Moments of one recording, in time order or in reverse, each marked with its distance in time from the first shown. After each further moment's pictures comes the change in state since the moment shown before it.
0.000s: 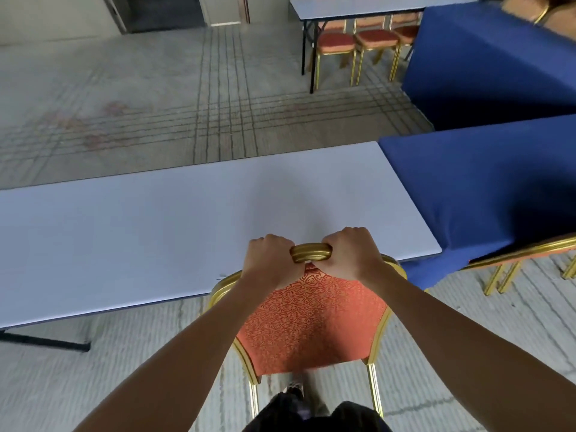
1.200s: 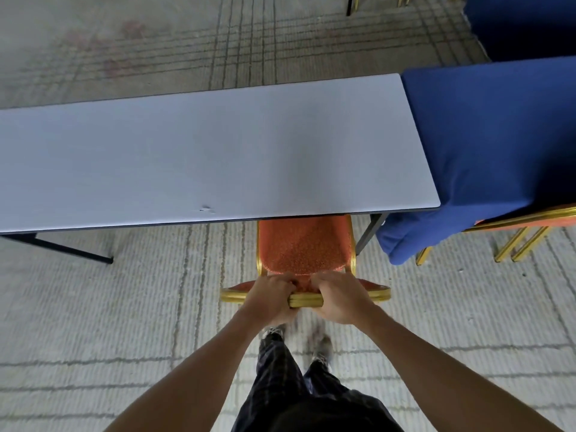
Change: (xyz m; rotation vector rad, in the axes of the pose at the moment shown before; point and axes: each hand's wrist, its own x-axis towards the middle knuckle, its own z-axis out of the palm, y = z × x) left_hand -0.108 0.083 0.189 -0.051 -0.263 0.136; right_hand -0.173 0.051 0.138 0.314 -0.337 -0.246
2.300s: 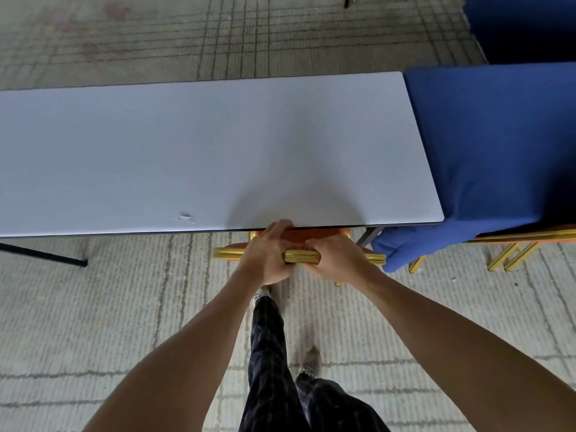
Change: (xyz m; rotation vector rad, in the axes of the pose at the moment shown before) left_hand 0.117 -0.052 -0.023 -0.209 0.298 0.007; right_hand 0.114 0.082 -0.016 -0.078 0.189 -0.037
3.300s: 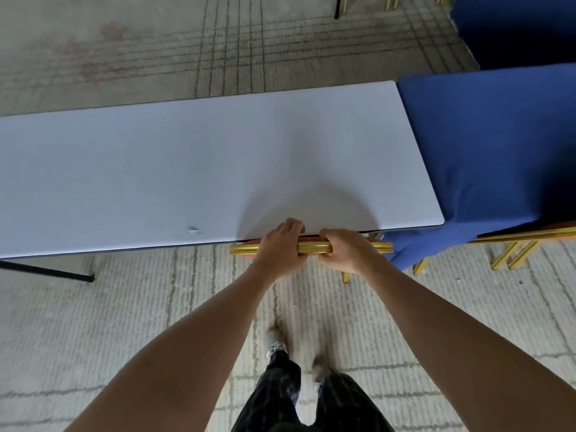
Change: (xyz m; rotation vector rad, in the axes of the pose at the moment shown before) left_hand 0.041 0.010 -0.010 0.031 -0.059 -0.077; right_hand 0.015 0.004 -0.050 0.100 -0.176 0.229
